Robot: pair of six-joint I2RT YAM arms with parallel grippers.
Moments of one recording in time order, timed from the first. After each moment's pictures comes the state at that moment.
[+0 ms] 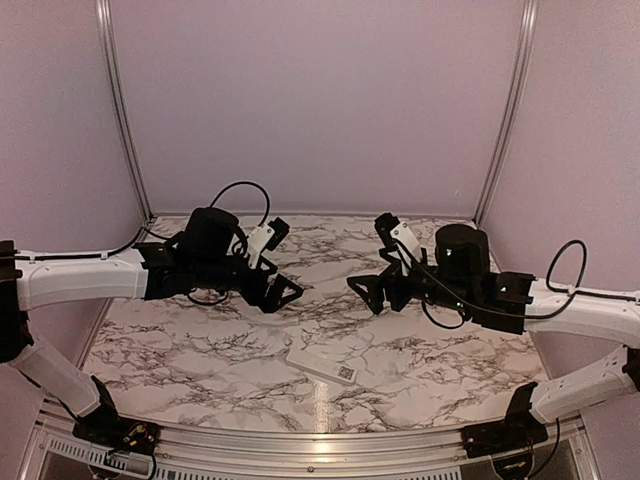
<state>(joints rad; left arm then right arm) -0.82 1.44 0.95 -0.04 0.17 -0.13 0.89 1.16 0.78 0.07 0.07 0.01</state>
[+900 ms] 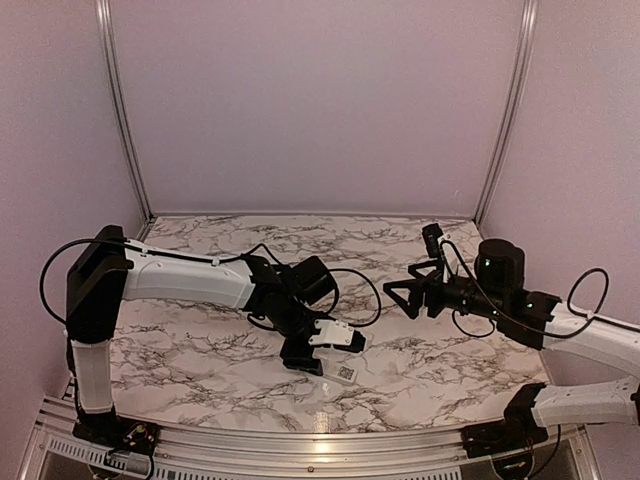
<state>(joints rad) -1.06 1.98 1.43 -0.60 0.27 0.73 0.64 0.96 0.56 0.10 -0.25 0.18</state>
